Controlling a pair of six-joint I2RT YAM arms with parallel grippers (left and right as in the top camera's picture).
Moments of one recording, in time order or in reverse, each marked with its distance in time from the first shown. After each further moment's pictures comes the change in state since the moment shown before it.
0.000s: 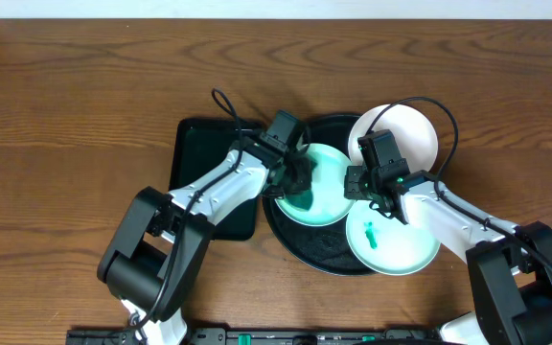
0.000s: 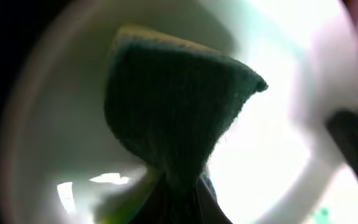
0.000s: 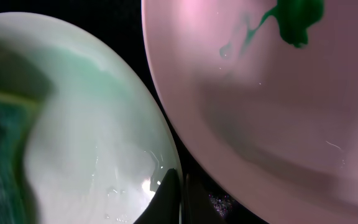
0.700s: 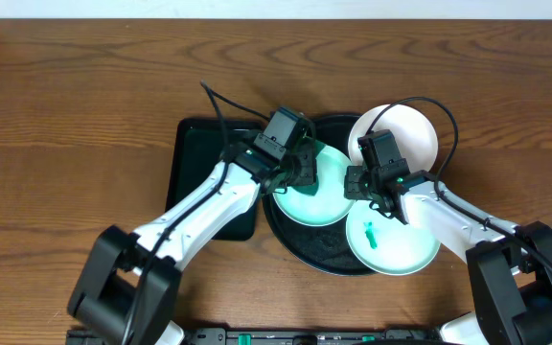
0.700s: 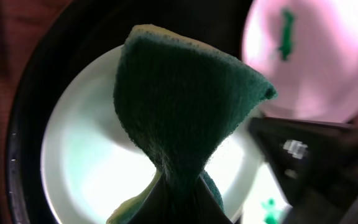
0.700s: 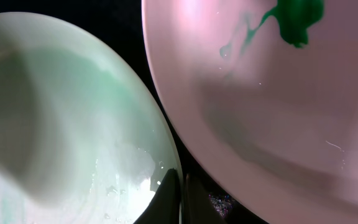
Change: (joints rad) left arm -0.032 -0.166 -0.007 0.007 -0.145 0.008; right arm 0.000 0.000 0.000 0.000 -0.001 0.000
